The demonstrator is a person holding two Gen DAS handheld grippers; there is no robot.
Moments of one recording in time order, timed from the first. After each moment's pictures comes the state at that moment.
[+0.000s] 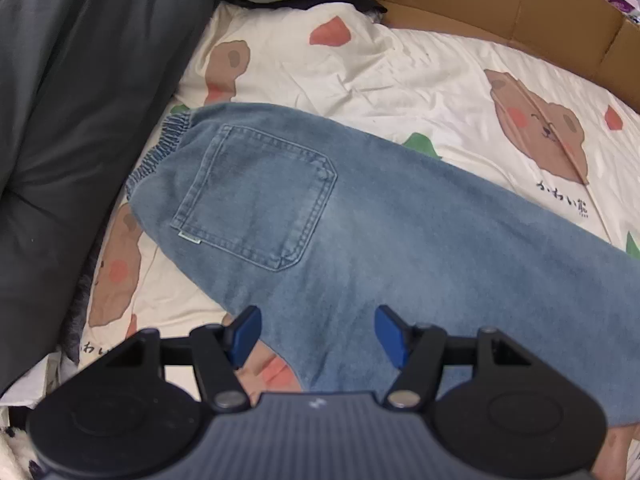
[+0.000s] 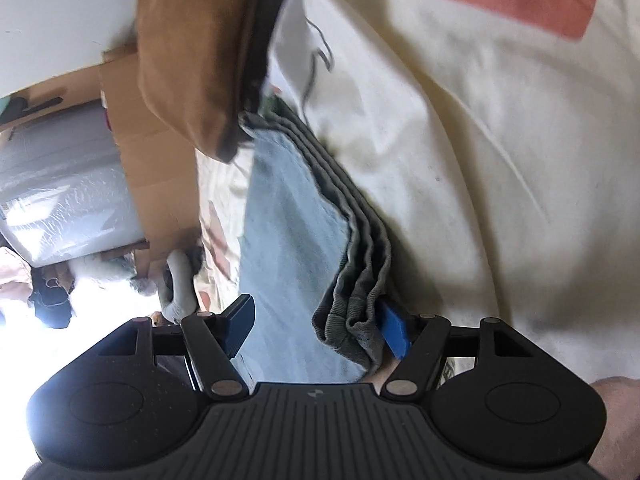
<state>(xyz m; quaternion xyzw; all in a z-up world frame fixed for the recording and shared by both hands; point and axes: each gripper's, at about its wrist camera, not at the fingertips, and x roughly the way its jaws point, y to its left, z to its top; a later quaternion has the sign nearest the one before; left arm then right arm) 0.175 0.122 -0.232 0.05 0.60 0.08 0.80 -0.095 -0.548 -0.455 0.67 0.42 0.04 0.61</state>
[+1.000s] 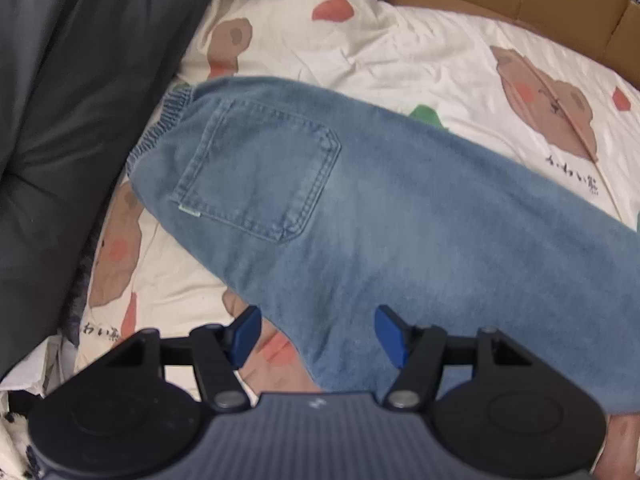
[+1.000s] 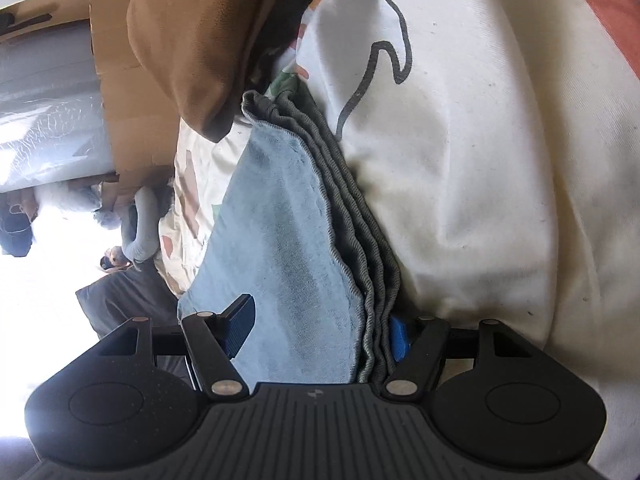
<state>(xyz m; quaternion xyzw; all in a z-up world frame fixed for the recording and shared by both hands) 0.156 0.118 -0.254 0.06 0.62 0.08 0.78 -0.028 -0.562 -0.457 0.58 0.49 0.11 0.64</state>
